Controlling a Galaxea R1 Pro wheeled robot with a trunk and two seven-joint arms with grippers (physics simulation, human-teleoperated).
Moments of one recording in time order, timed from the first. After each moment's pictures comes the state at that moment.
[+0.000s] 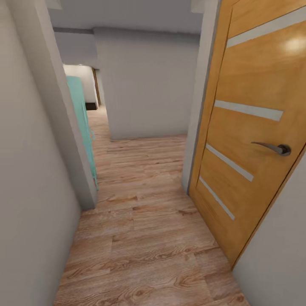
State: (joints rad) left arm -0.18 -0.02 0.03 0.00 0.01 -0.07 0.02; right arm -0.14 0.02 0.57 0.03 -0.43 -0.13 -0.14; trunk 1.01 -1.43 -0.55
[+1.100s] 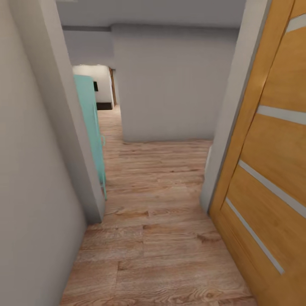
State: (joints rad) left arm -0.18 -0.02 0.03 0.00 0.01 -0.07 0.02; right arm -0.14 0.02 0.57 0.03 -0.43 -0.13 -0.14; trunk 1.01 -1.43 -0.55
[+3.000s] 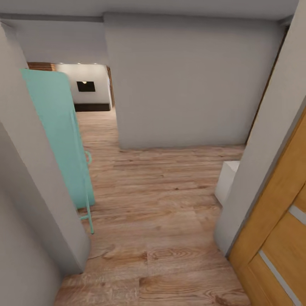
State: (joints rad) left arm -0.18 -0.02 0.03 0.00 0.01 -0.07 0.02; right arm -0.14 0.02 0.57 0.03 -0.43 -0.13 -0.14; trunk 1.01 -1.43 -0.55
